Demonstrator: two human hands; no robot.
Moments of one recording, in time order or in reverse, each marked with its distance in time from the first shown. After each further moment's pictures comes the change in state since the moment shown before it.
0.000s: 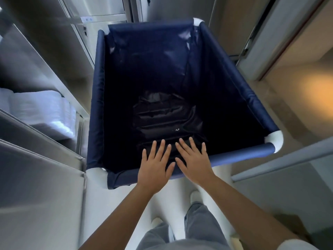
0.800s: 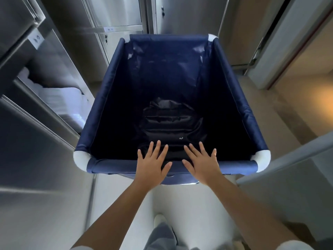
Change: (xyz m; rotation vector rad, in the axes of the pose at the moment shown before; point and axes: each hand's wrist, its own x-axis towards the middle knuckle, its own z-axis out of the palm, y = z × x) left_hand -0.071 0.004 0.003 0.023 -0.041 -0.091; right_hand -0.063 -0.003 0.005 -0.108 -0.317 0.086
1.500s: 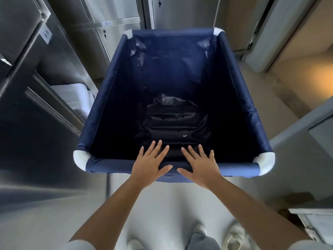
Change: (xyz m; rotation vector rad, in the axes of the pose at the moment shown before) left_hand -0.091 -0.071 0.008 -0.010 -0.010 0.205; right_hand -0.077 -0.101 0.026 0.037 -0.084 0.004
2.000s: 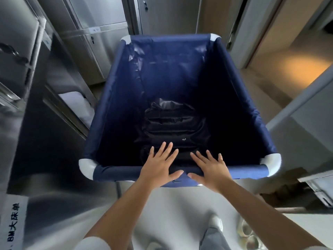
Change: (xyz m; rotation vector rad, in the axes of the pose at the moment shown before) left_hand -0.051 -0.081 0.002 0.080 -0.101 0.231; right_hand -0.028 -0.105 0.021 0.067 0.006 0.169
